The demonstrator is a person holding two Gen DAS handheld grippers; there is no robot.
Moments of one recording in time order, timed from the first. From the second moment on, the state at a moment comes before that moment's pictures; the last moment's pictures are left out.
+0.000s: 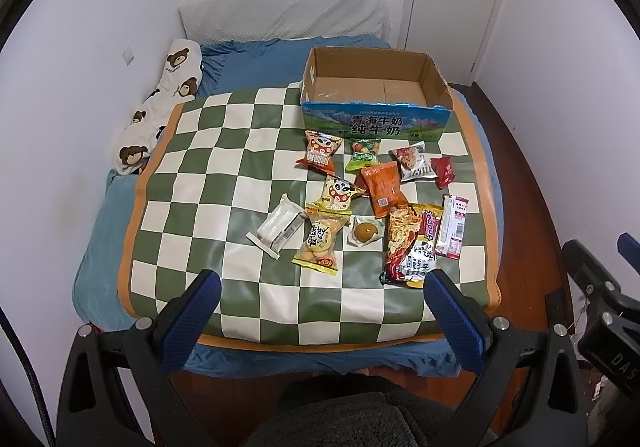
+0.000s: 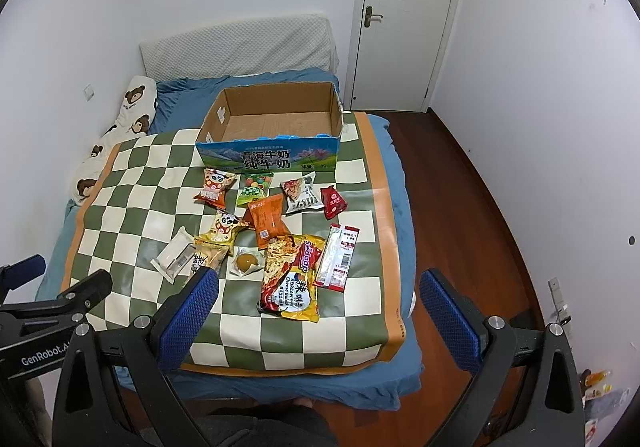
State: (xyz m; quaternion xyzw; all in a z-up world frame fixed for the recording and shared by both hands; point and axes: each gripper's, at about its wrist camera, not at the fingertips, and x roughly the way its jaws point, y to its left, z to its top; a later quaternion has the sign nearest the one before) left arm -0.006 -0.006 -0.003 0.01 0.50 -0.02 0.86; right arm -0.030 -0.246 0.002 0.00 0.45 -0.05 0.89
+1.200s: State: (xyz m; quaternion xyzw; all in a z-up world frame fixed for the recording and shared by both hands) left arm -0.006 -0.009 0.005 0.01 0.49 -0.03 0.87; right arm -0.028 -0.243 0.009 0.01 0.45 -0.04 0.89
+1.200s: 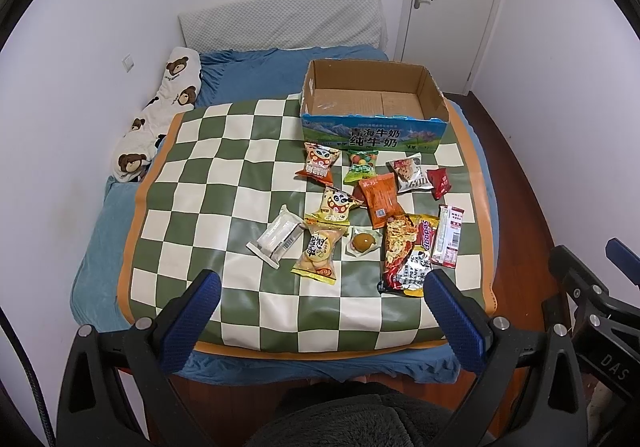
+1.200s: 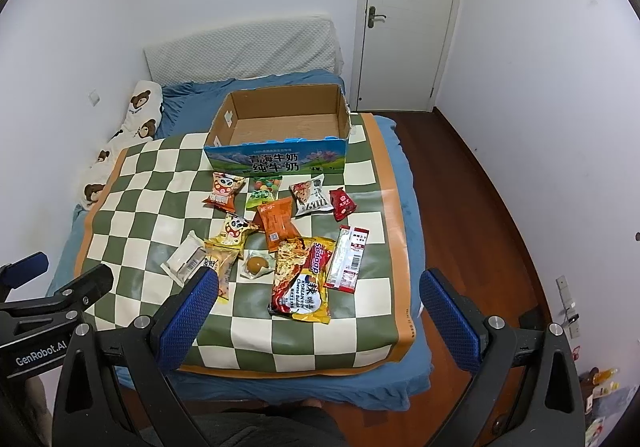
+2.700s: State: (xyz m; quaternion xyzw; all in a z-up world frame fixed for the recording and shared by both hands) left arm 0.063 0.007 -0.048 0.01 0.53 0.01 0.85; right arm 0.017 -0.256 -0.045 0.08 0.49 -0.04 0.87
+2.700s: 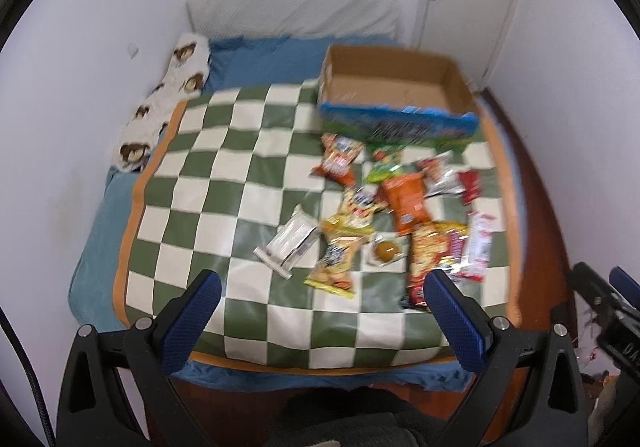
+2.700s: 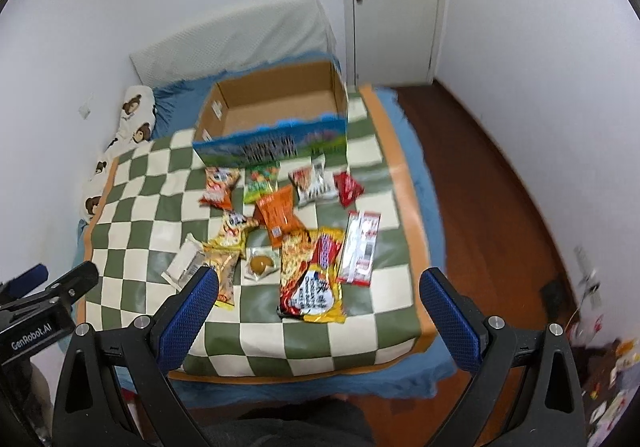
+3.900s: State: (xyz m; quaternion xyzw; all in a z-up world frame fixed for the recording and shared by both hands) left arm 0.180 -0.004 -0.358 0.04 0.70 -0.05 0.71; right arm 0.181 -0.216 -0.389 0.10 0.71 -0.05 0.70
